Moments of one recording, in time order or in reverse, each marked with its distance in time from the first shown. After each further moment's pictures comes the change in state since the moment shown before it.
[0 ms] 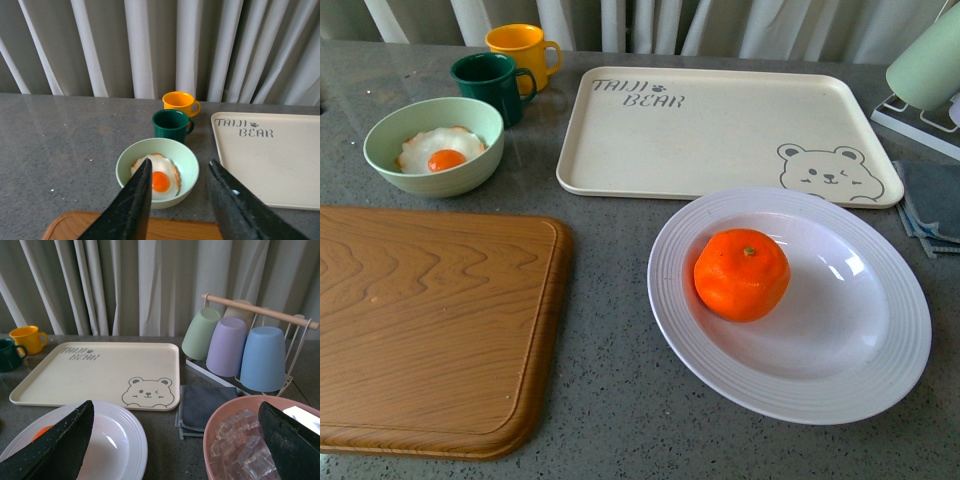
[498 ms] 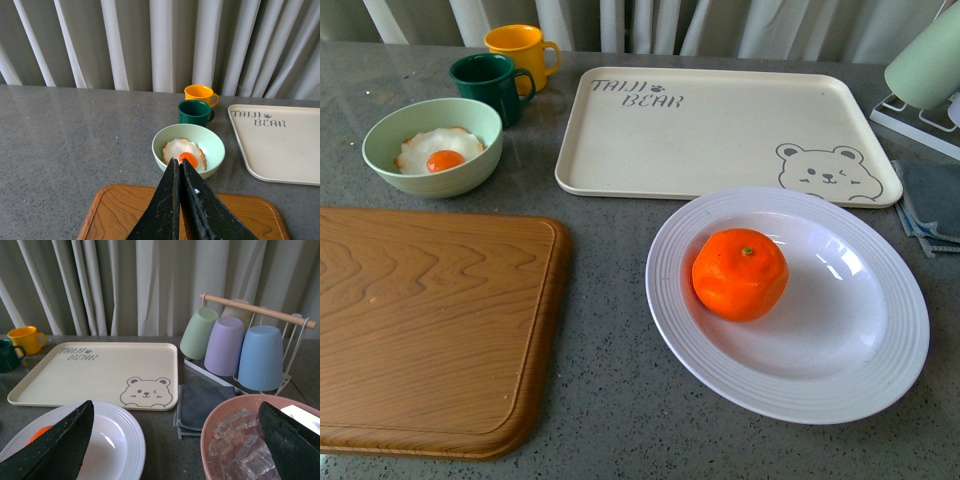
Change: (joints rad) left arm 0.248 -0.565 -0.188 -0.374 0.236 0.010; right arm 0.000 0.000 0.000 0.000 0.000 0.000
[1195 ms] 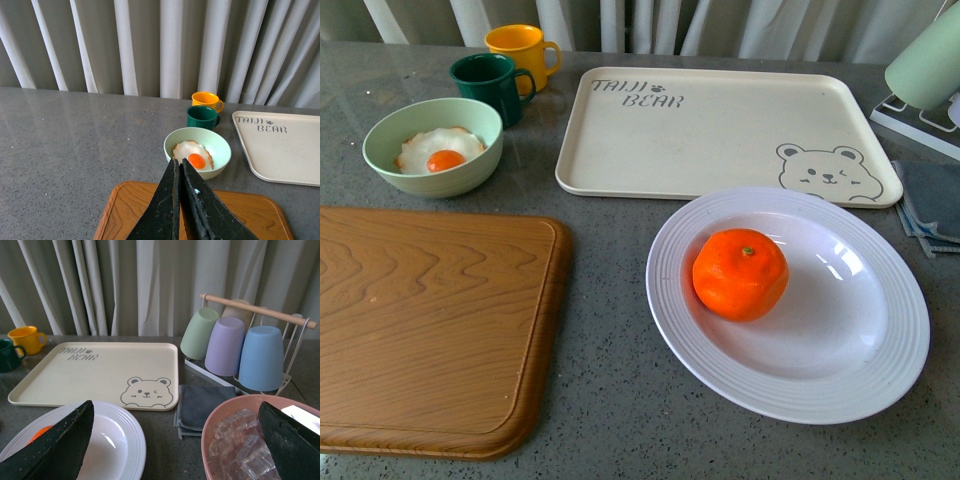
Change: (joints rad) left arm 0.126 -0.459 -0.013 -0.419 0.124 0.002; right arm 0.000 0.000 0.000 0.000 0.000 0.000
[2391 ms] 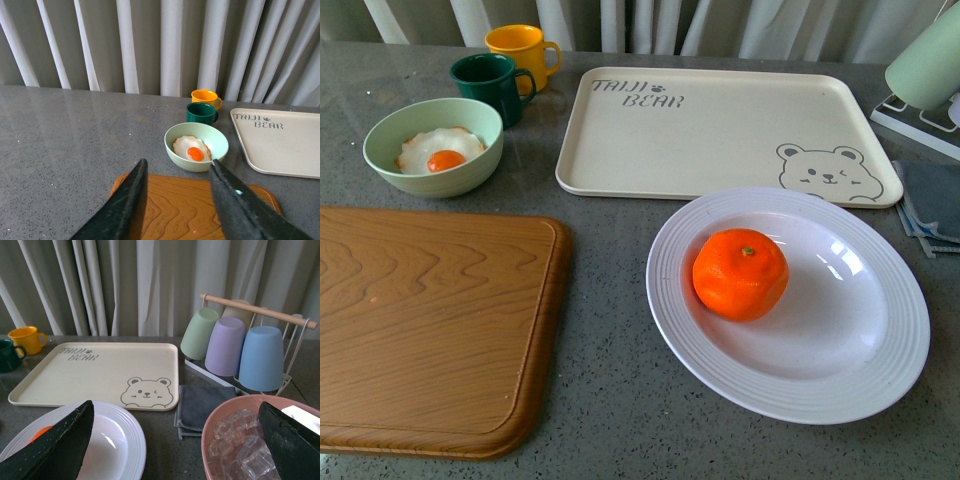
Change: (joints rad) left arm 0.002 -0.326 0.000 -0.343 0.000 0.000; right arm 0.000 0.000 0.000 0.000 0.000 0.000
